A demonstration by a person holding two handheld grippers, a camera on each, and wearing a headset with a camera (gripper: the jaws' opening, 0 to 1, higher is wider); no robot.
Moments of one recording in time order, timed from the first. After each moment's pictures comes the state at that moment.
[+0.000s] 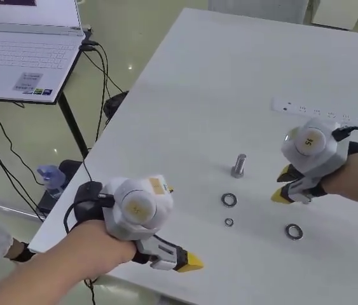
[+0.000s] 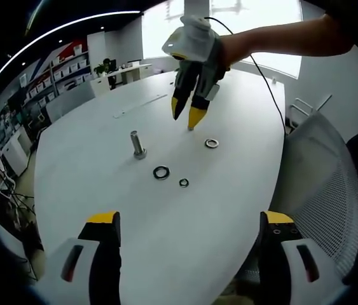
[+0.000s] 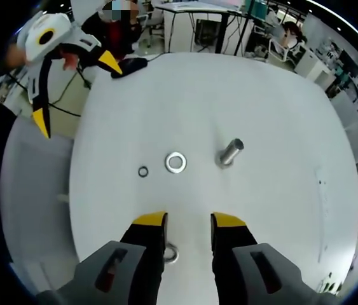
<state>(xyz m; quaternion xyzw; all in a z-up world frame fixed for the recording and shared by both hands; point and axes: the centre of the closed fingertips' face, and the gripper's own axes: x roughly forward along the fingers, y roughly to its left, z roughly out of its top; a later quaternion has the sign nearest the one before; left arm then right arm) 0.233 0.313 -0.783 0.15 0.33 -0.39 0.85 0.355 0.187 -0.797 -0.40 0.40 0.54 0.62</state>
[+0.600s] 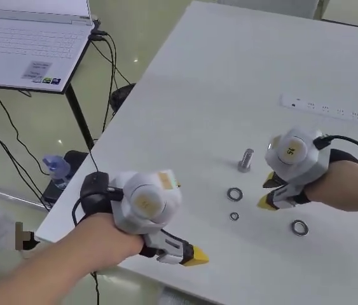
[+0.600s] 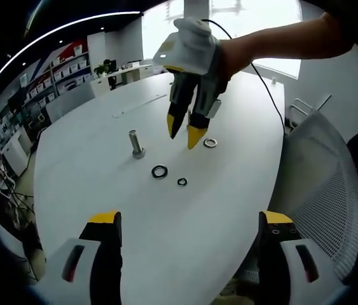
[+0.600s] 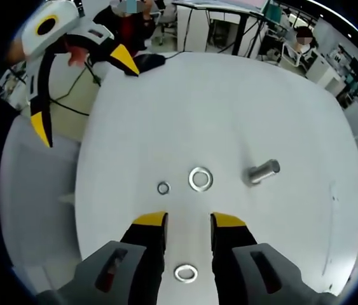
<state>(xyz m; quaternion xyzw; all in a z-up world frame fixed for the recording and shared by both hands) 0.230 0.312 -0.785 0.15 0.33 -0.39 0.85 0.327 0.221 -0.819 -0.41 0.39 0.57 0.59</state>
